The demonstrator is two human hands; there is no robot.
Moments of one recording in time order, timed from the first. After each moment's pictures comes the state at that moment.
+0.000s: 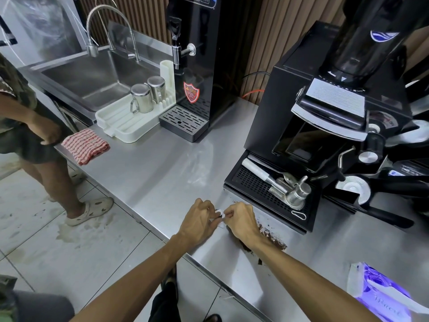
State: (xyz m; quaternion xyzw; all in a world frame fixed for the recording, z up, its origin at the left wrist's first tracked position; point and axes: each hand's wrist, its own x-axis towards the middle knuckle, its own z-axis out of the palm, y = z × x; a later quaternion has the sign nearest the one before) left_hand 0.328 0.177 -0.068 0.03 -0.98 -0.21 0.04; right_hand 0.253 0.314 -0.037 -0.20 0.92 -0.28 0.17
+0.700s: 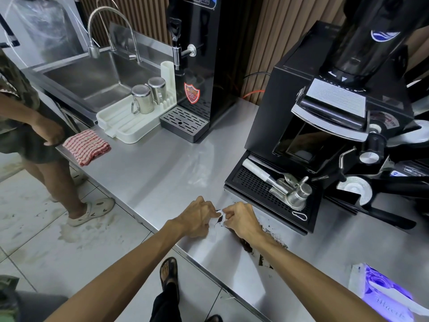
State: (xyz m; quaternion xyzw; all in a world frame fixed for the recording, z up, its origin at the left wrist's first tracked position) left_hand 0.316 0.154 -0.039 -0.06 -0.97 -0.16 -0.15; right_hand 0.244 0.317 -0.033 -0.23 0.90 -0.30 0.22
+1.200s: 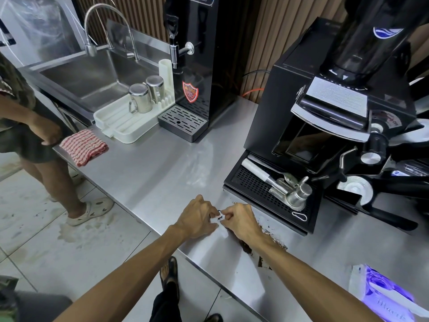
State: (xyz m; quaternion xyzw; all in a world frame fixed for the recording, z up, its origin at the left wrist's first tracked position) left_hand 0.312 0.164 -0.046 0.02 -0.97 -0.23 -0.03; right_hand 0.244 0.317 -0.034 -0.25 0.90 -0.30 0.19
